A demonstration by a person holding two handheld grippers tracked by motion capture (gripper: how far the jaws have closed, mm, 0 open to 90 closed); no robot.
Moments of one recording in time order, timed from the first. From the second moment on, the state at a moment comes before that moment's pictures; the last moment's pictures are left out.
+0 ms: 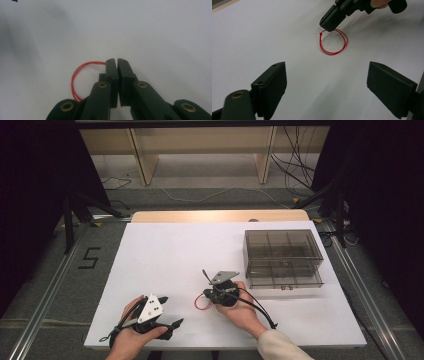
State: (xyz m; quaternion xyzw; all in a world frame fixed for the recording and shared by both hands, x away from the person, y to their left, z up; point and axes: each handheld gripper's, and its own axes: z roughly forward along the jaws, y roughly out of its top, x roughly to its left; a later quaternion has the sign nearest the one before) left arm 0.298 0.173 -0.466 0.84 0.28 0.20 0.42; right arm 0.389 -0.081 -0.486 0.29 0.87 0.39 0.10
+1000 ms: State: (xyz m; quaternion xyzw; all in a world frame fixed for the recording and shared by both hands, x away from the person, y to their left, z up) left arm 0.299 0.173 -0.468 0.84 0.29 0.20 0.42; right arm 0.380 -0.095 -0.466 0.29 0.86 0.41 0.11
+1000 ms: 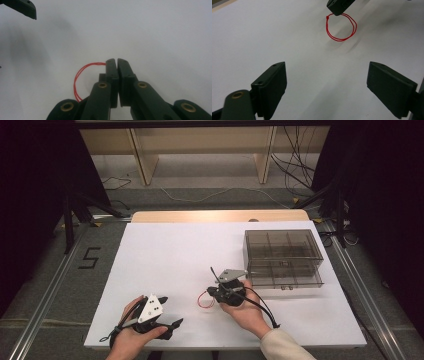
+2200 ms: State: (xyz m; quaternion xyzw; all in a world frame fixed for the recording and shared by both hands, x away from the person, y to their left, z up) left arm 0.299 0.173 -0.468 0.84 0.29 0.20 0.41; right arm 0.373 -0.130 -0.441 0.31 0.83 0.44 0.12
